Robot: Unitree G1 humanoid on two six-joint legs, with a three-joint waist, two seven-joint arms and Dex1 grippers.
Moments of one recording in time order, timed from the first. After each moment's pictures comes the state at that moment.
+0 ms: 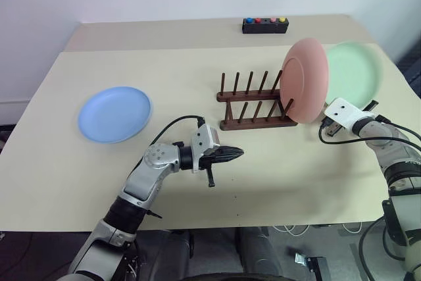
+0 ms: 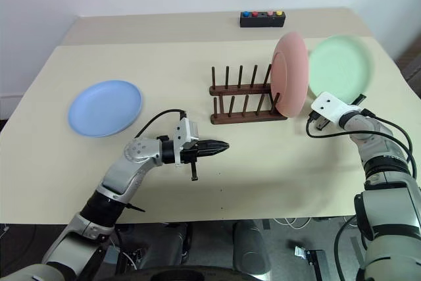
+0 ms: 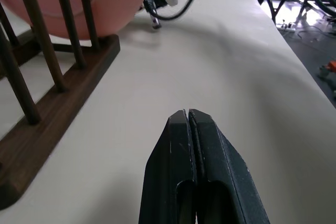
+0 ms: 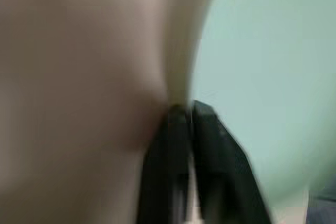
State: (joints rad) left arm -0.36 0.30 -0.32 -0.01 -0.25 0.17 -0.98; right arm -0.73 -0.82 0.14 1.12 -0.33 -0.40 0.30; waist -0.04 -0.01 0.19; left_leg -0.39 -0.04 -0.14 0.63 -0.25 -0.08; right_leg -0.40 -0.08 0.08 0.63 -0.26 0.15
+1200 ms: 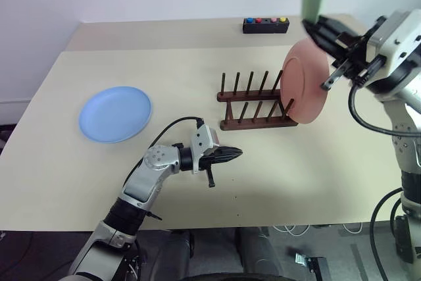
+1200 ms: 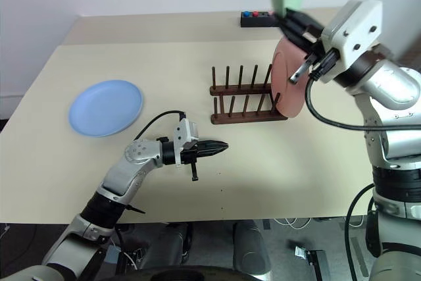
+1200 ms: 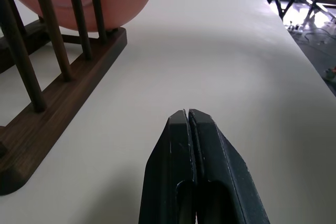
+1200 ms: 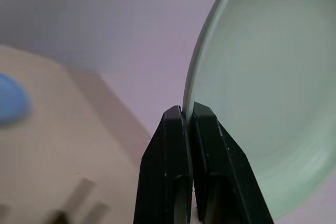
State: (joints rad) left arm -0.37 0.30 -0.32 0.00 -0.25 0.18 -0.95; right arm -0.55 -0.82 -0.13 -0.29 0.58 0.12 0.69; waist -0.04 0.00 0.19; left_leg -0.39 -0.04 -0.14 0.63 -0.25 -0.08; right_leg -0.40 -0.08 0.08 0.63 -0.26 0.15
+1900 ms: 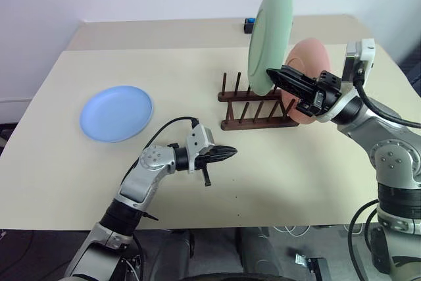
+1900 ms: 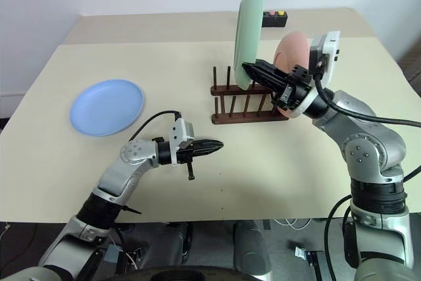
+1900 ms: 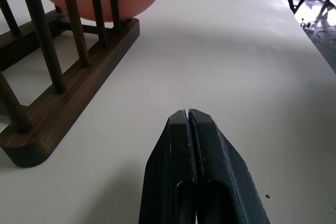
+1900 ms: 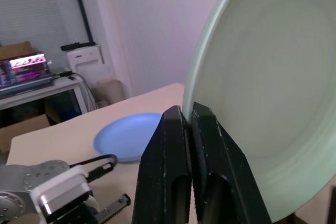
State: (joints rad) left arm -0.35 0.32 -0.30 0.00 -0.25 0.18 -0.94; right arm -0.47 -0.67 -0.19 -0.25 0.98 0.59 0.71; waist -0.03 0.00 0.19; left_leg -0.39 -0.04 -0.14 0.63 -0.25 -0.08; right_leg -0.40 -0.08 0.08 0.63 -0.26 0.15
